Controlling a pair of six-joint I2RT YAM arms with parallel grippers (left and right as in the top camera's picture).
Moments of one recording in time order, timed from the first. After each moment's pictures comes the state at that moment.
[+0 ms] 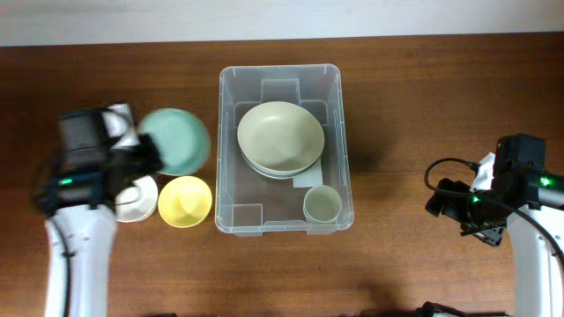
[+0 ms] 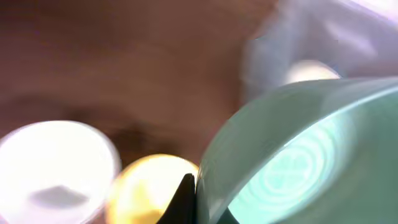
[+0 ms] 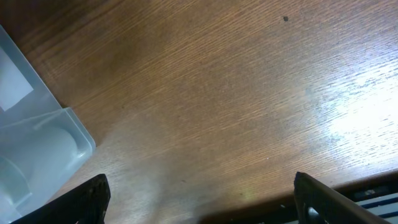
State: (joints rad) left arm 0.14 1.28 1.17 -0.81 0.20 -0.23; right arm -0.32 1.23 1.10 -1.31 -0.15 0.20
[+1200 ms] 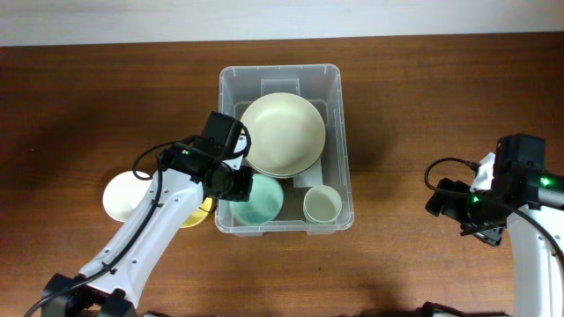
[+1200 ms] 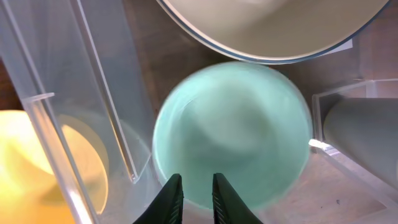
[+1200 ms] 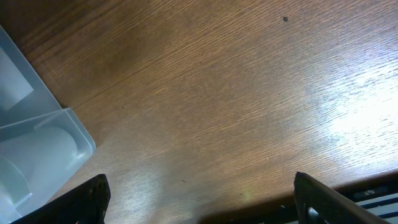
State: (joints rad) left arm -0.38 1.53 1.17 -0.93 0.09 -0.19; right arm -0.32 1.23 1.10 -1.31 -0.15 0.20
